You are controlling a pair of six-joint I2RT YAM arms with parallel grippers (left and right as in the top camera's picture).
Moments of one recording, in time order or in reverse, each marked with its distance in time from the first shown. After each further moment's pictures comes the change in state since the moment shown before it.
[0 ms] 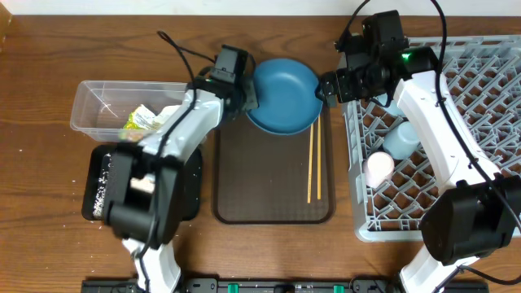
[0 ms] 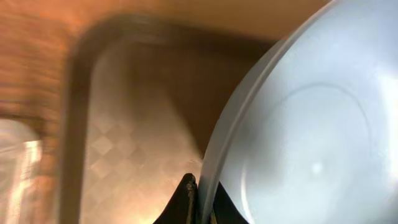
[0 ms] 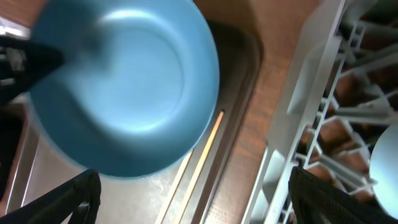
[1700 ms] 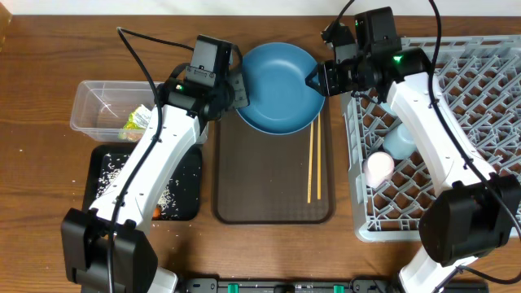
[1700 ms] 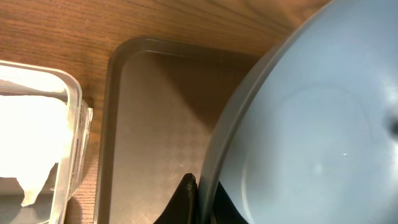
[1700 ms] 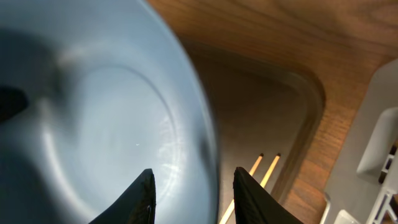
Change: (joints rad) left arm 0.000 -0.260 0.000 -0.179 0.000 0.008; right arm 0.034 0.000 -0.014 0.132 -0.165 0.056
